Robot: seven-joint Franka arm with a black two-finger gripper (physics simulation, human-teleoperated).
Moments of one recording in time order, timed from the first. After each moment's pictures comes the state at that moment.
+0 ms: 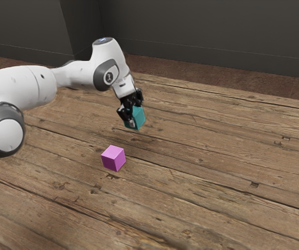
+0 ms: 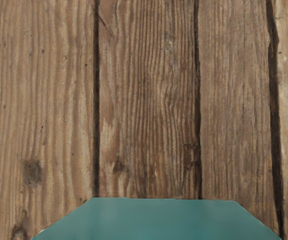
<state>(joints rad) 0.22 0.76 -0.30 -1.19 0.08 2.10 1.54</state>
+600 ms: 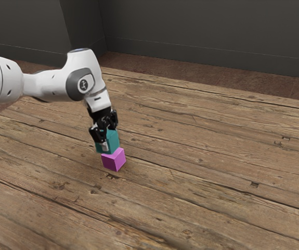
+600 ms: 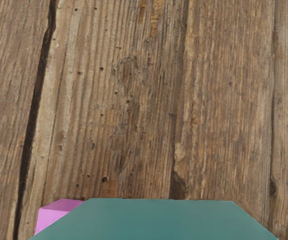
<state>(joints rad) 0.27 0.37 -0.25 -1.75 -0.09 2.06 1.53</state>
